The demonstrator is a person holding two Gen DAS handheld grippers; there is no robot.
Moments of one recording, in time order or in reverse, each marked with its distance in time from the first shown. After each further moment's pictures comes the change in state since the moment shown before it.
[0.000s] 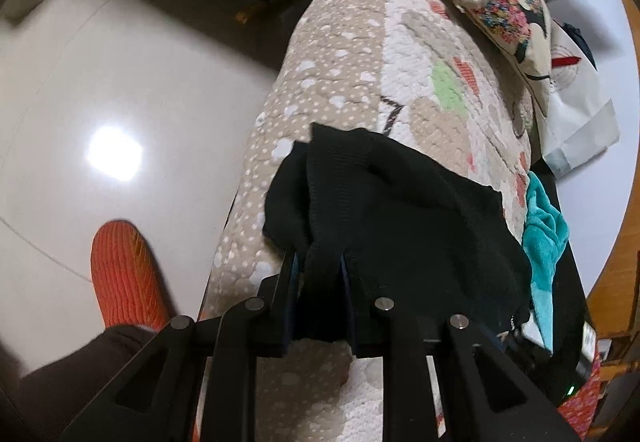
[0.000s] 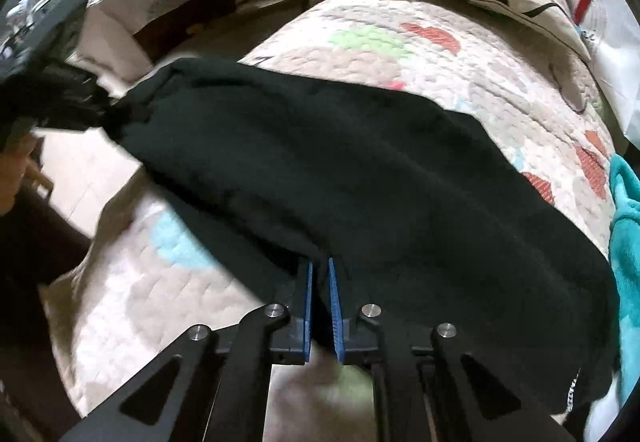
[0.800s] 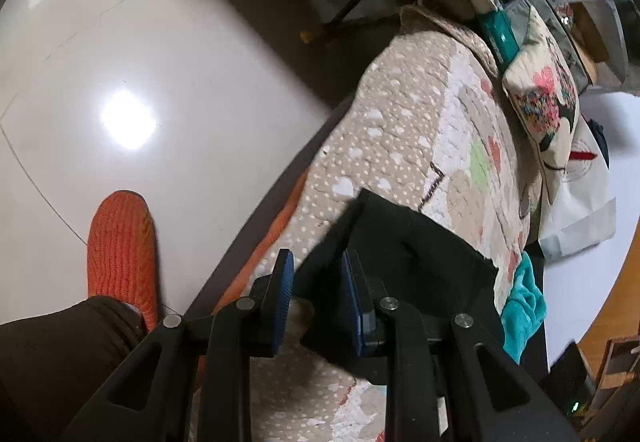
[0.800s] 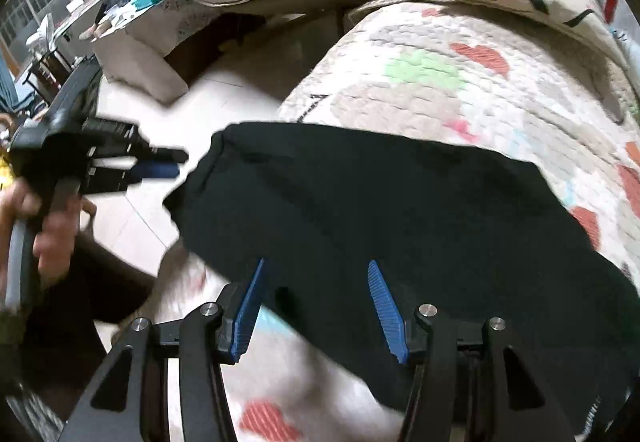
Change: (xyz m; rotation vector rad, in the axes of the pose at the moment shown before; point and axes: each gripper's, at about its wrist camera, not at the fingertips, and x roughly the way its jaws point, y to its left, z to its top) left arm -0.024 0.050 0.002 -0.267 -0.137 -0.026; right arm 0.018 0.017 0.071 0.090 -0.043 0.175
